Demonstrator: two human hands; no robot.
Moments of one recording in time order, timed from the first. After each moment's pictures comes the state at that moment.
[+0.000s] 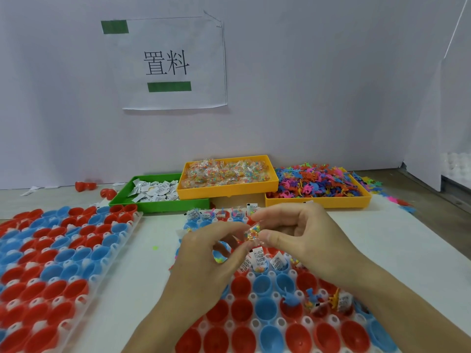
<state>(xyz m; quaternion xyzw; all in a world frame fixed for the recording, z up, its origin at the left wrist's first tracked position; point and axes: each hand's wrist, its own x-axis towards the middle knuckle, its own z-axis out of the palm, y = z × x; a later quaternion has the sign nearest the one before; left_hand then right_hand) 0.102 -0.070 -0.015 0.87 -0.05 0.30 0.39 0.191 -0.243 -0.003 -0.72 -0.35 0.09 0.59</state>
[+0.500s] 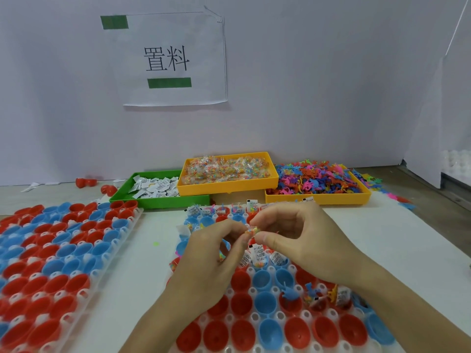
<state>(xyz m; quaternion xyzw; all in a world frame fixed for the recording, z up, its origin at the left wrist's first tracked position) 0.103 -0.070 -0.018 0.88 -0.08 0.27 0.37 0.187 -0.244 -0.002 -0.74 -0.40 0.06 0.54</state>
